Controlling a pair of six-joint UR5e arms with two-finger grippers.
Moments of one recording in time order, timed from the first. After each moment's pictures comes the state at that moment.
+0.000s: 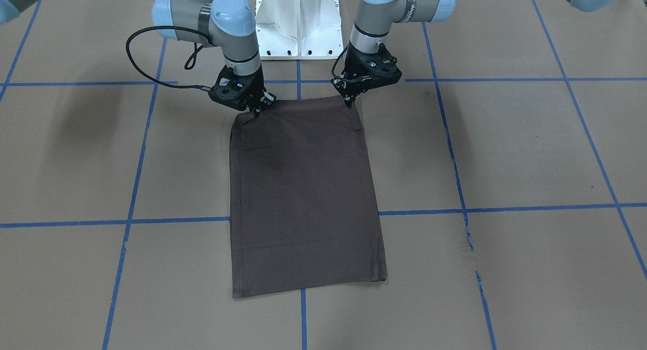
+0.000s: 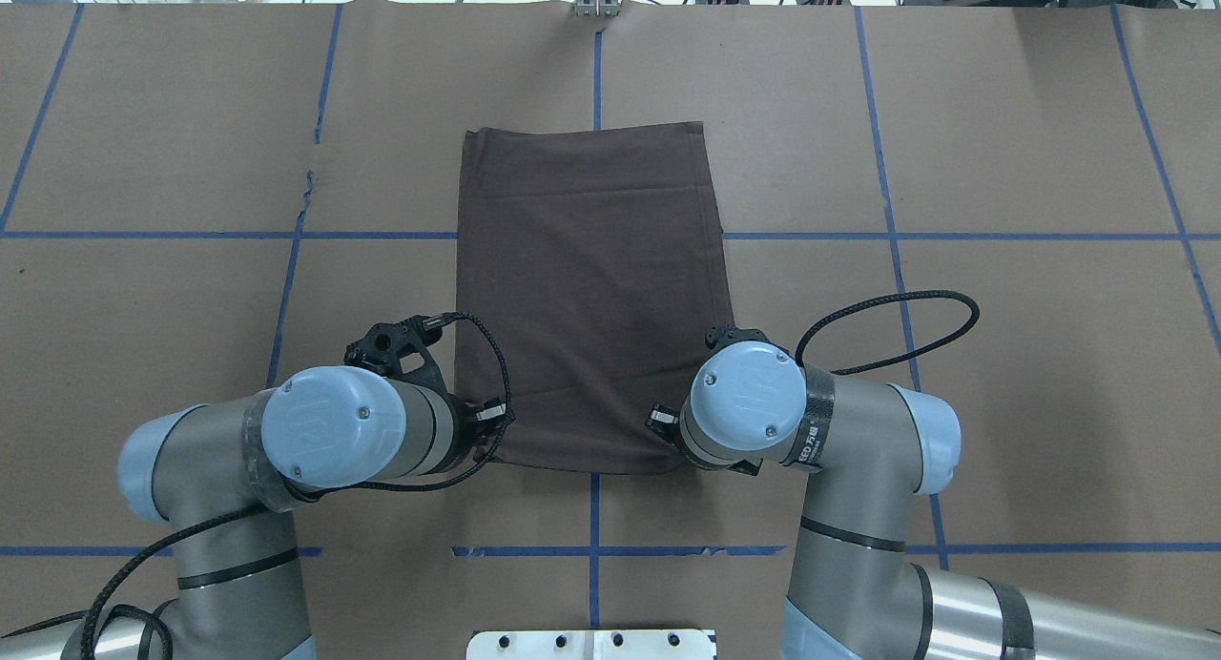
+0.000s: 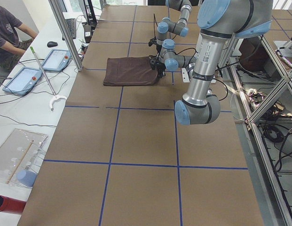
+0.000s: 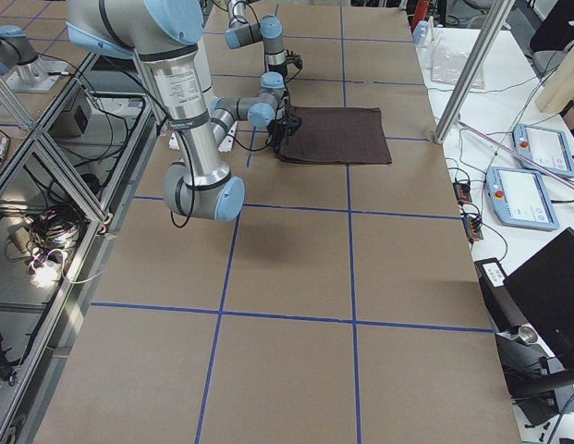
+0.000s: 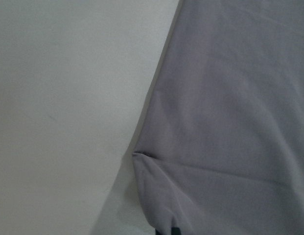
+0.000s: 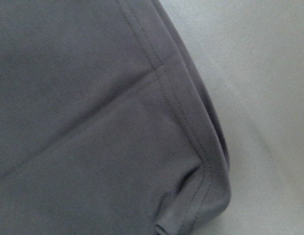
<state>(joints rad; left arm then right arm) -0.33 -2.00 -1.92 -1.73 -1.65 -1.76 0.33 -1.07 1.79 -1.53 1.76 1.78</state>
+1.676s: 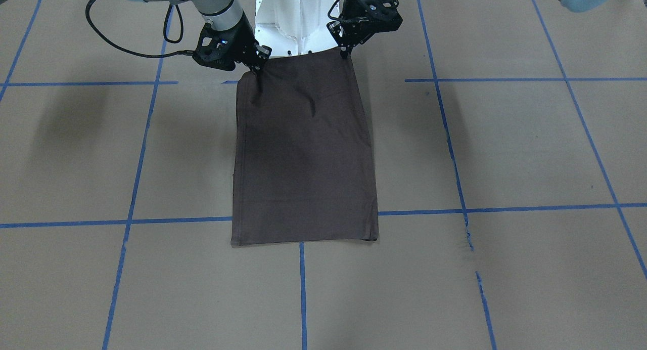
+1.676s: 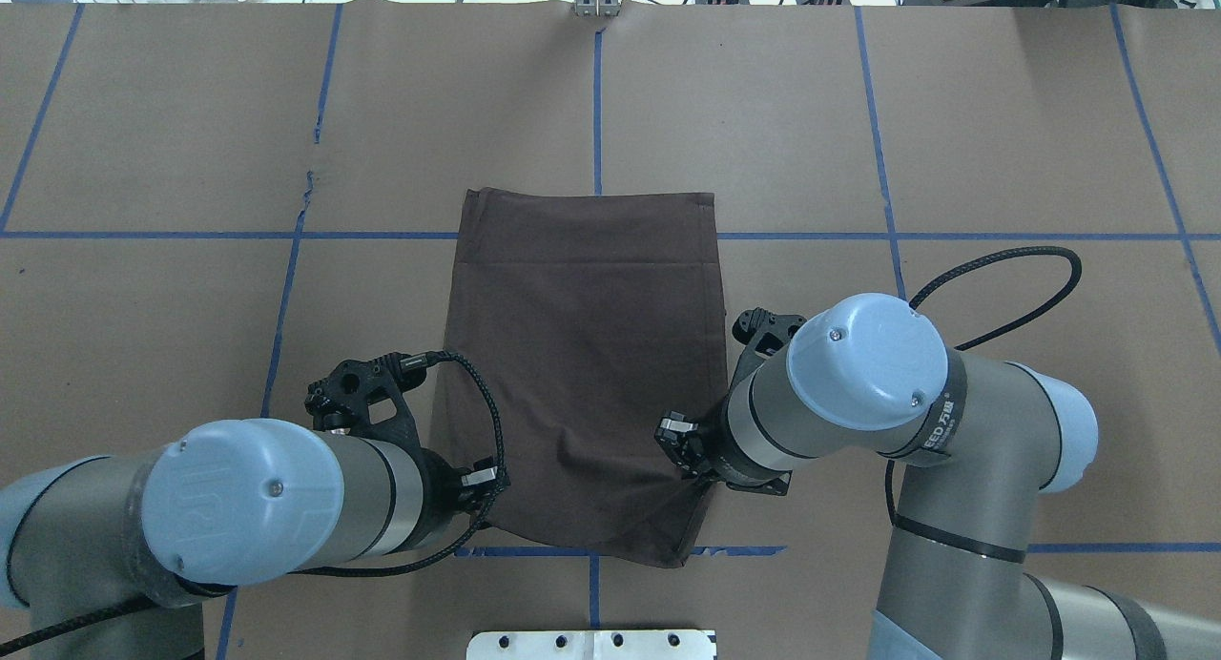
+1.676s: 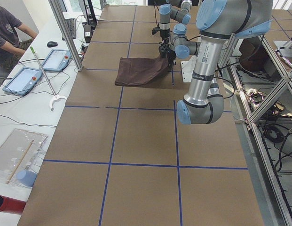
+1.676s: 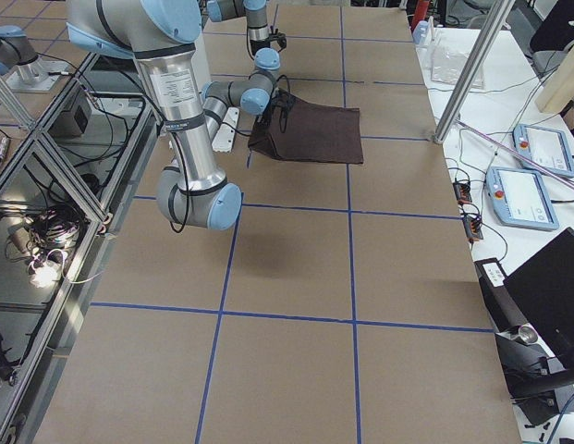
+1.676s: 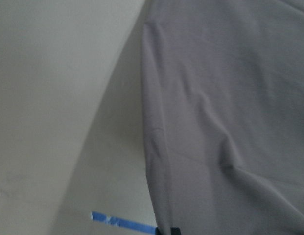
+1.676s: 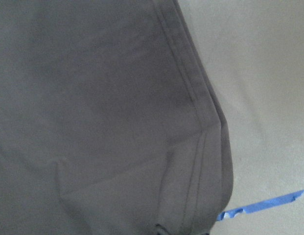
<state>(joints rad) -0.24 -2.00 -2.21 -1.48 -1.66 -1.74 0.40 -1.15 2.05 -1.53 1.95 1.75</state>
